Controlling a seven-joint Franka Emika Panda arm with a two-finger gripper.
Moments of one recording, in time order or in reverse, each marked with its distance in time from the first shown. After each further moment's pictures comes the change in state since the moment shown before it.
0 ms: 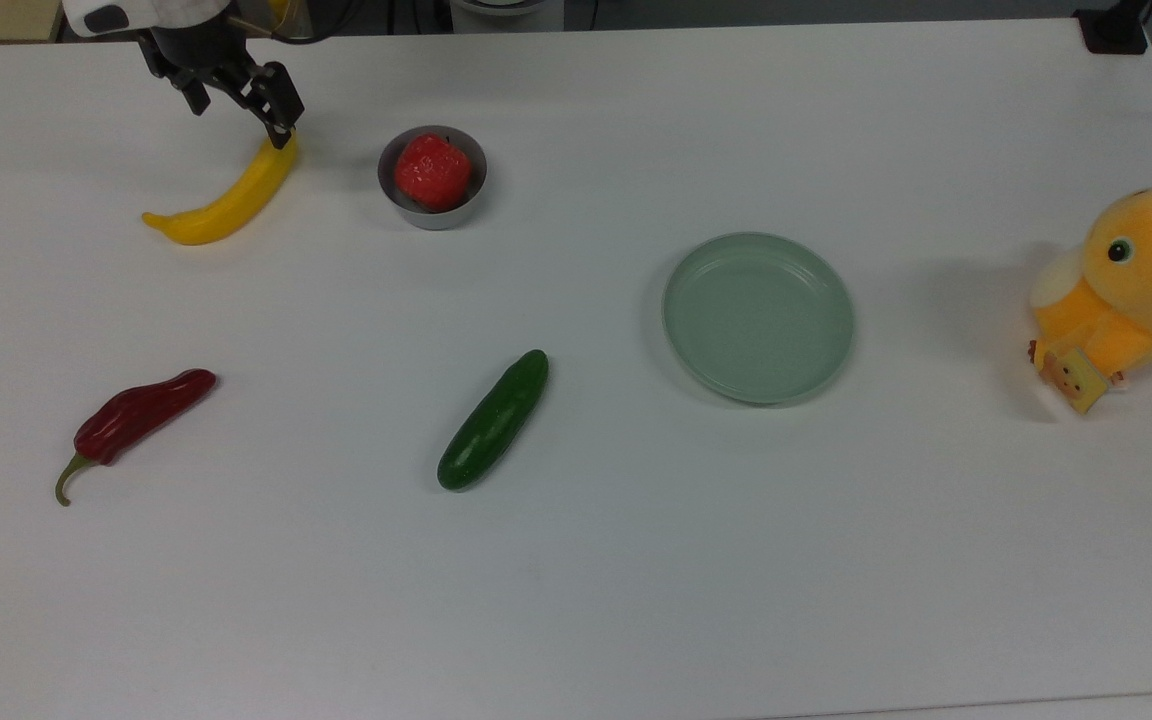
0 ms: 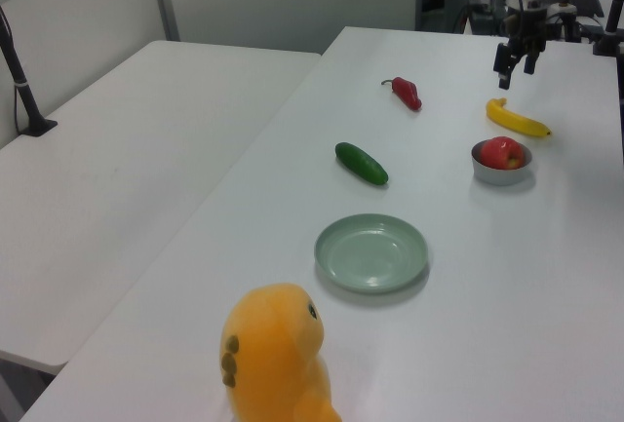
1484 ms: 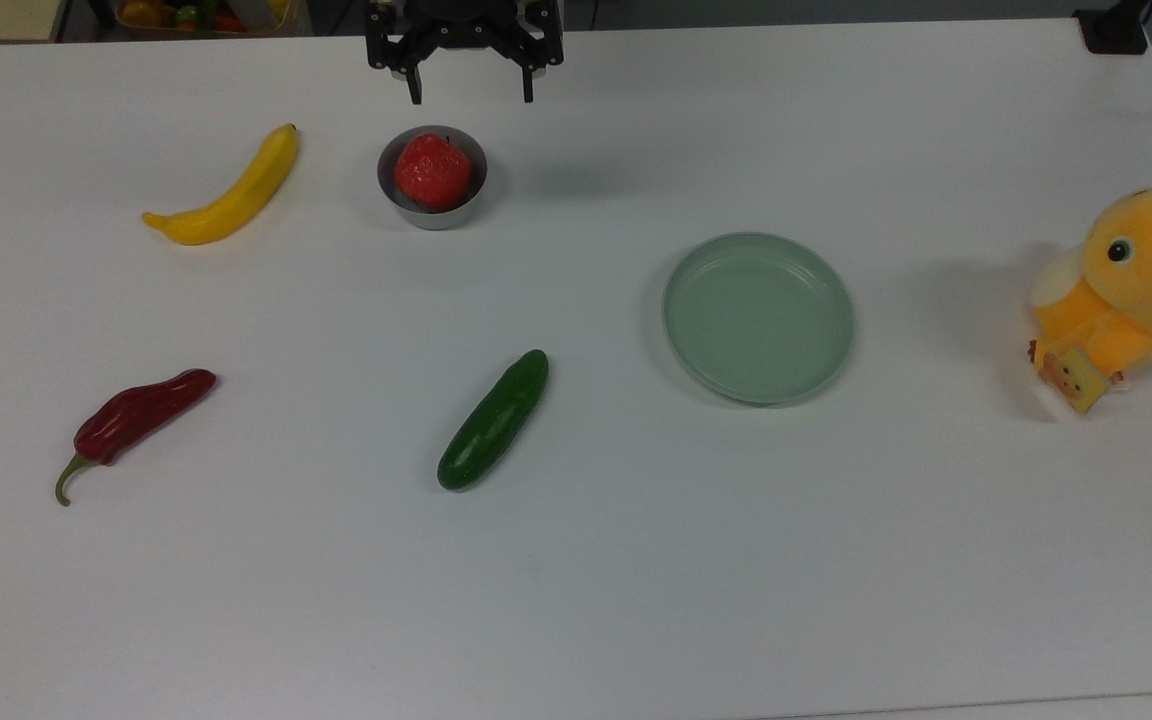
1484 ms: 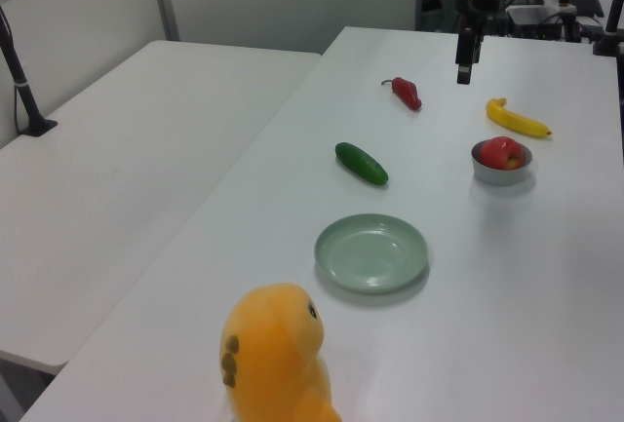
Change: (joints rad) arm 0.020 -0.030 0.422 0.284 0.033 -0.310 -0.034
